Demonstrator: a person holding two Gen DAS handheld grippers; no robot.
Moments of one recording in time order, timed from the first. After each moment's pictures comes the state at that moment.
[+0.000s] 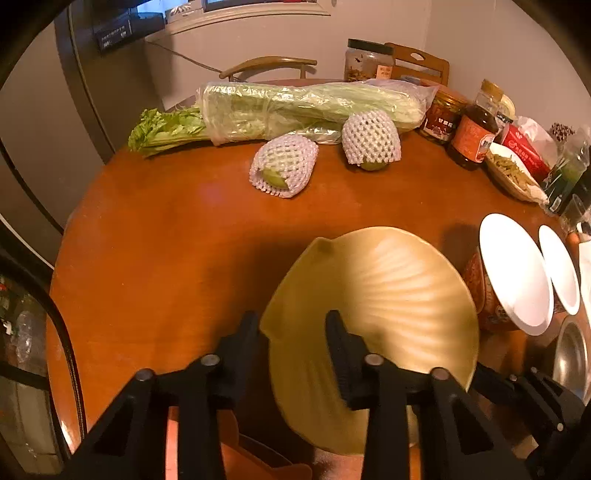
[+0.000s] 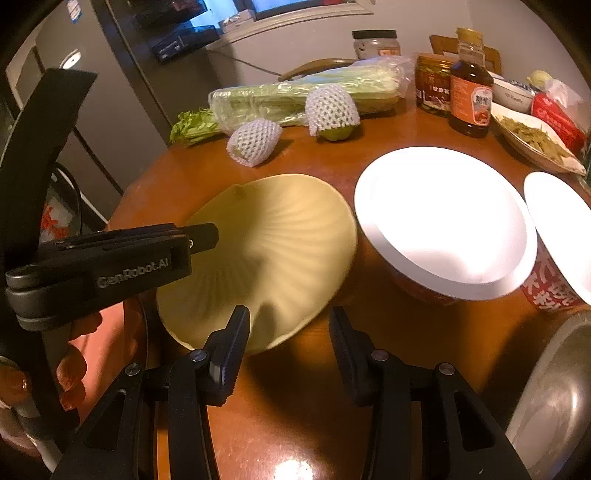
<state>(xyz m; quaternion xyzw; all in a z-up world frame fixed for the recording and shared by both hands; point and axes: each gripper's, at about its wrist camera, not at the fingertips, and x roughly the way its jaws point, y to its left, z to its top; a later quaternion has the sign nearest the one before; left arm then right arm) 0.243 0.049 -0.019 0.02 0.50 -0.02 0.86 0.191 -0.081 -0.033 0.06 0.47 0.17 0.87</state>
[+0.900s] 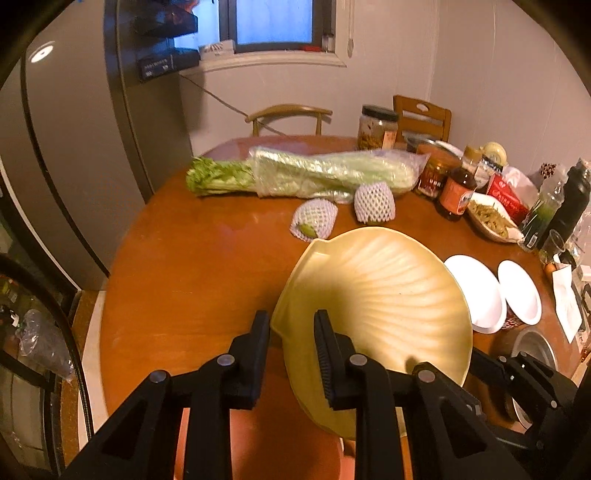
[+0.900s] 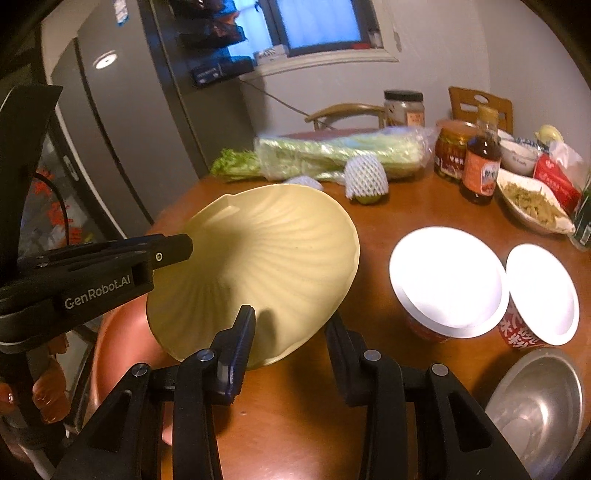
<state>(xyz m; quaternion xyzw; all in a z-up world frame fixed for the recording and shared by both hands) 0.177 0.083 0.059 -0.01 0.42 0.01 0.91 0.158 -0.062 0.026 0.03 0.39 0.20 0.90</state>
